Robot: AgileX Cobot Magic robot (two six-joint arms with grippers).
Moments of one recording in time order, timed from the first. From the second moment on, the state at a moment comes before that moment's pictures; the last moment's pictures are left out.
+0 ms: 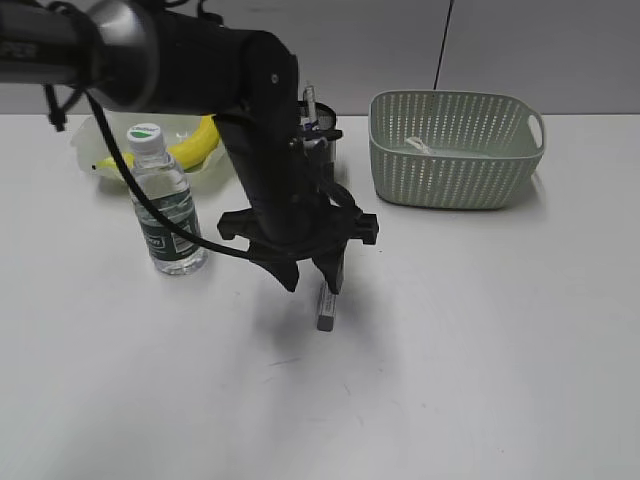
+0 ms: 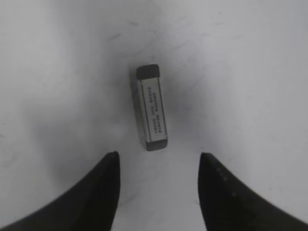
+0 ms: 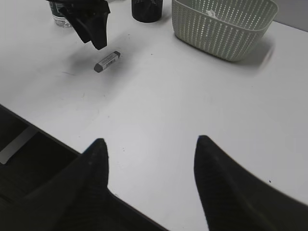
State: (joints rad) left arm -0.70 2.09 -1.54 -0.22 0.91 -0.33; right arm 0.62 -0.01 -0.51 -0.05 1.04 0.00
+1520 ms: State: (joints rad) left arm -0.73 2.33 -2.11 -0.04 1.22 -0.43; right arm 0.62 -0.01 -0.51 -0.05 1.04 0.00
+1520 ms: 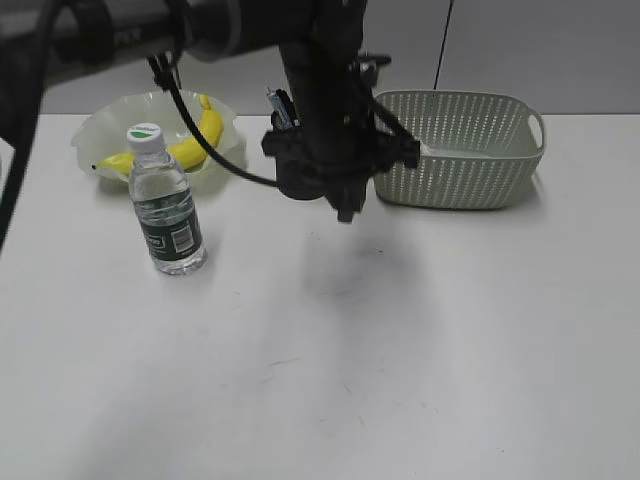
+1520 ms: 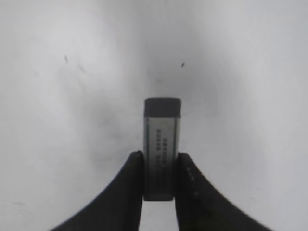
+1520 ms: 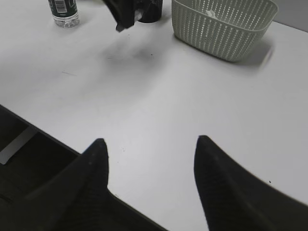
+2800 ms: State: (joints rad) left arm -0.57 2.44 -2.20 0.14 0.66 -0.43; right arm 0.62 -0.01 -0.51 -0.05 1.04 0.00
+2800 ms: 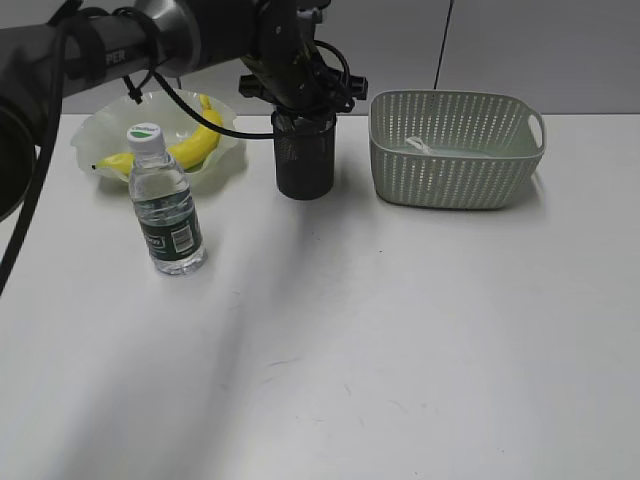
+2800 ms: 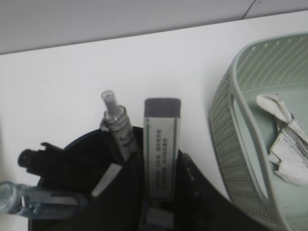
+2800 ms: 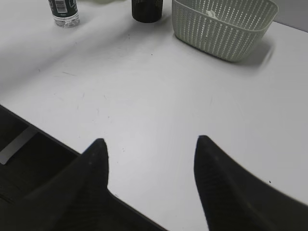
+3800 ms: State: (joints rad) left arm -0.57 2.18 -2.20 0.20 1.04 -0.41; right arm 0.62 -0.01 -0.51 -0.05 1.04 0.00
